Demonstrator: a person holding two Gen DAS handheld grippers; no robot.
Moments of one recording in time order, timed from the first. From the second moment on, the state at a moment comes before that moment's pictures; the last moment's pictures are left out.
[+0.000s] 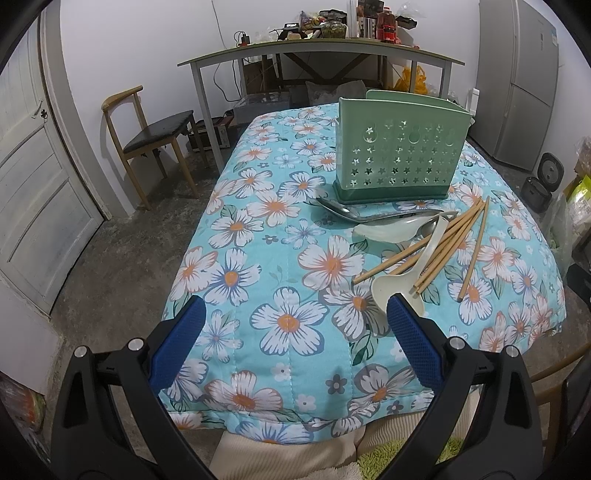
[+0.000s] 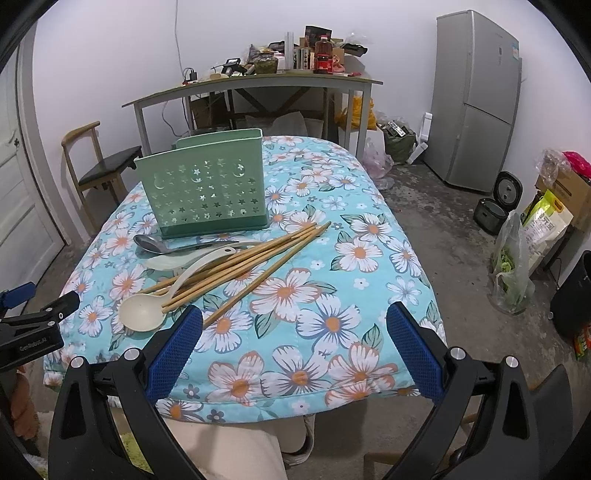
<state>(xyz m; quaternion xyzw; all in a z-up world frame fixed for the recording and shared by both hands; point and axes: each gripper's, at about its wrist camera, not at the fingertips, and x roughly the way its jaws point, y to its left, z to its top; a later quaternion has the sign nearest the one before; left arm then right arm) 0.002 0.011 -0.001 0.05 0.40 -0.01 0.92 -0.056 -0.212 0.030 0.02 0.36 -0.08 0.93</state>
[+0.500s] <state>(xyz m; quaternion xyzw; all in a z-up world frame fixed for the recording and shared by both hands) 0.002 0.011 -0.002 0.05 0.40 -0.01 0.91 -0.055 -0.209 0.029 0.03 0.36 -0.08 0.93</state>
